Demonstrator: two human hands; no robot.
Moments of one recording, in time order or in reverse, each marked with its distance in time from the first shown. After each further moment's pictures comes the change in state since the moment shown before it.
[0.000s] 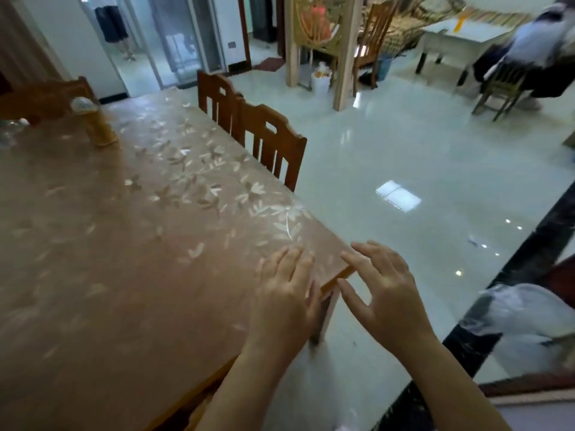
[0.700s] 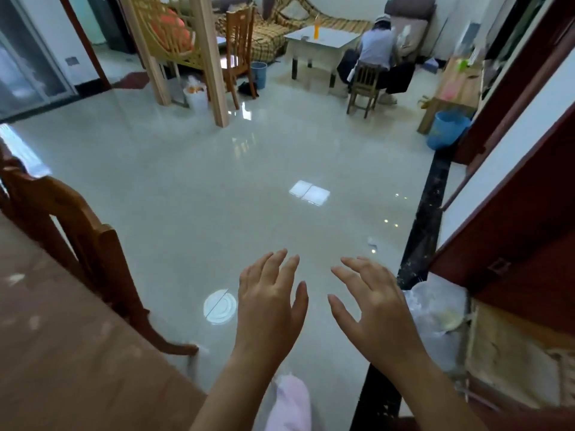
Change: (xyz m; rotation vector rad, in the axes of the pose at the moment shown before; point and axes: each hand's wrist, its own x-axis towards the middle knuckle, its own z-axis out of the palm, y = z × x) left_hand 0.263 0.162 0.236 -0.259 -0.121 0.195; right_hand 0.106 0.308 -0.066 -0.197 0.082 0.340
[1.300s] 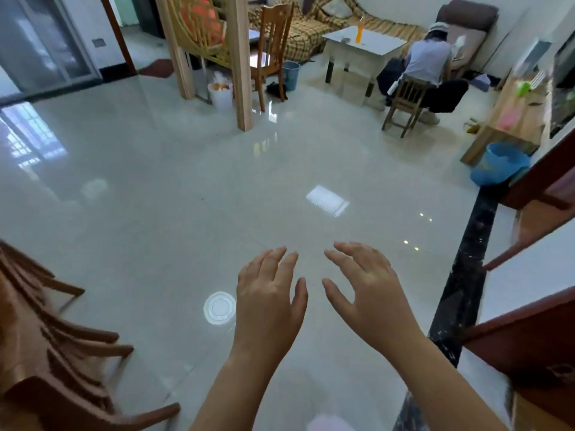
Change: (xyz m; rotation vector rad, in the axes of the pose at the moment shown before) left_hand 0.266 -0.105 0.090 0.037 0.119 -0.110; right_hand 0.312 0.079 0.104 -0.002 -0.112 -0.150
